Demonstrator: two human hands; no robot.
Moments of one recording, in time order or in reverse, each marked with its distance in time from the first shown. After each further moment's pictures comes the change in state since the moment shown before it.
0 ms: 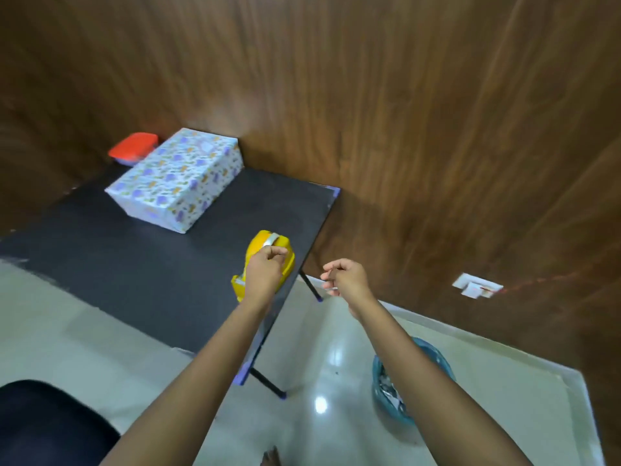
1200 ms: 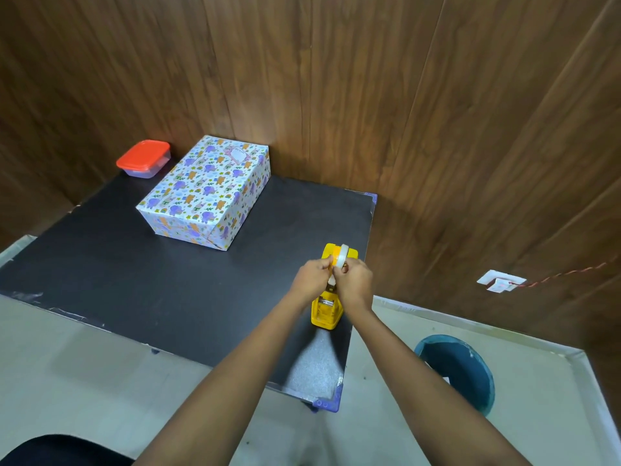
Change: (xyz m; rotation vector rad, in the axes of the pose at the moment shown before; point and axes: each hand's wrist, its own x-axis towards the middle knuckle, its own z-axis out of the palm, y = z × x) left_hand 0.098 -0.028 -0.094 0.339 -0.540 0.105; right_hand 0.029 -0.011 0.184 -0.633 0.472 -0.212
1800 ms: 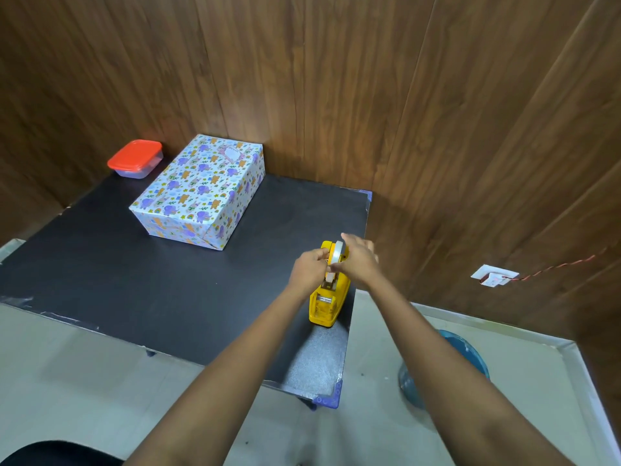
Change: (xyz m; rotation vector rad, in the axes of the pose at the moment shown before) left_hand 0.000 0.012 -0.003 -0.086 0.055 -0.011; right_hand 0.038 0.001 -0.026 -0.241 -0.259 -0.176
